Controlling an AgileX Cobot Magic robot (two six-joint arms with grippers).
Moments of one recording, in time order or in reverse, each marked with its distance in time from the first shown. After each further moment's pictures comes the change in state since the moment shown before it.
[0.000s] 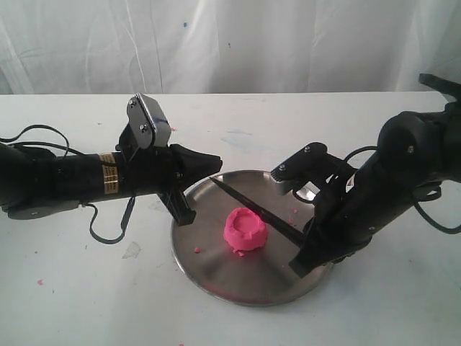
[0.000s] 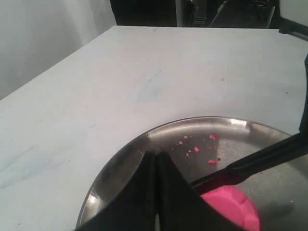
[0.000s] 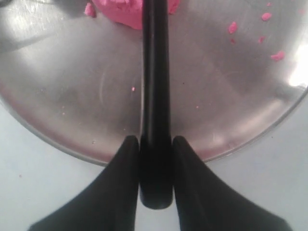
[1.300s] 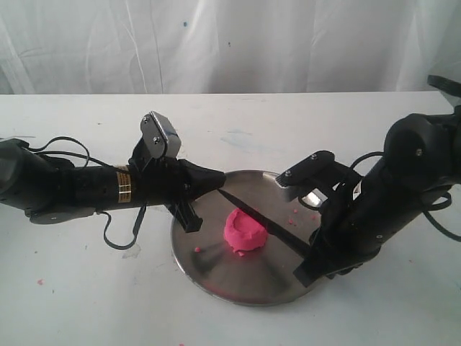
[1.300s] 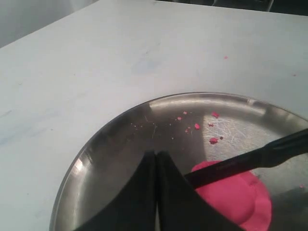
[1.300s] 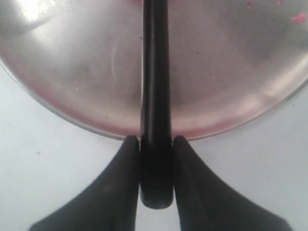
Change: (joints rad) left arm 0.000 0.128 -0.067 0.012 0.000 -0.063; right arm 0.000 -0.025 0.023 0.002 0.058 0.052
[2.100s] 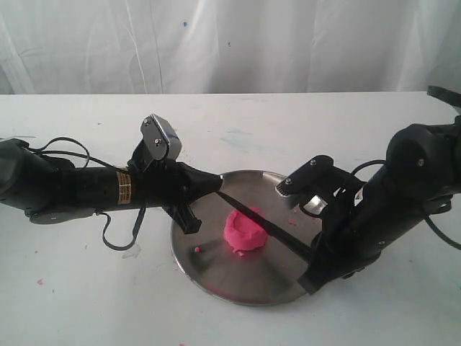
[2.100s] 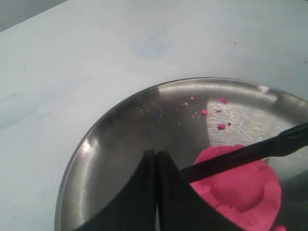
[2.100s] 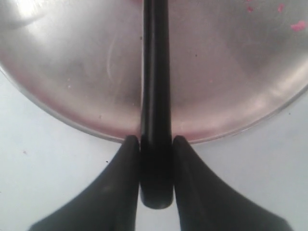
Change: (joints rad) left arm 0.000 0.000 0.000 0.002 0.051 -0.011; right arm 0.000 -0.001 0.032 0.000 -0.053 -0.073
